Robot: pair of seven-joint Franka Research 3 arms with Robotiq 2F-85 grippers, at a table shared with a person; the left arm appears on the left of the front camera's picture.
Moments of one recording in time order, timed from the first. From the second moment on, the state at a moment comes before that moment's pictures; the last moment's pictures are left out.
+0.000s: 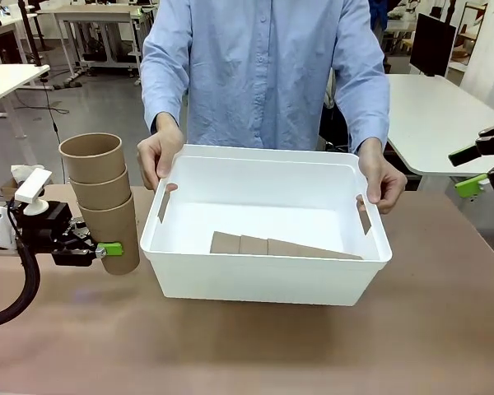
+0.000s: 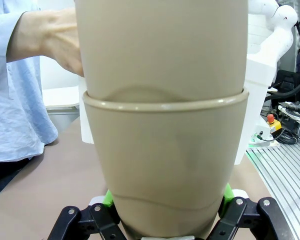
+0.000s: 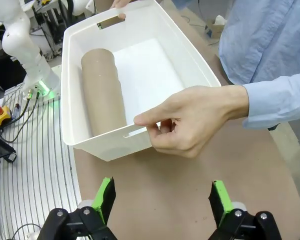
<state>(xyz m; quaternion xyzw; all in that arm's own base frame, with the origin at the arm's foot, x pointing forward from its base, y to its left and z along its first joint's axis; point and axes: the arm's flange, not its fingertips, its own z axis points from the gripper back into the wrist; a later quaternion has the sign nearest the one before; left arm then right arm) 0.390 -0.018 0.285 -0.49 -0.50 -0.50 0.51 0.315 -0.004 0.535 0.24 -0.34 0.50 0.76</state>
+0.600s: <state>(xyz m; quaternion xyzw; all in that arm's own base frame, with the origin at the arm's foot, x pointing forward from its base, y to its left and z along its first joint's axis) 0.390 -0.018 0.285 -0.49 -0.50 -0.50 0.51 0.315 -0.004 0.535 0.24 -0.34 0.50 0.76</state>
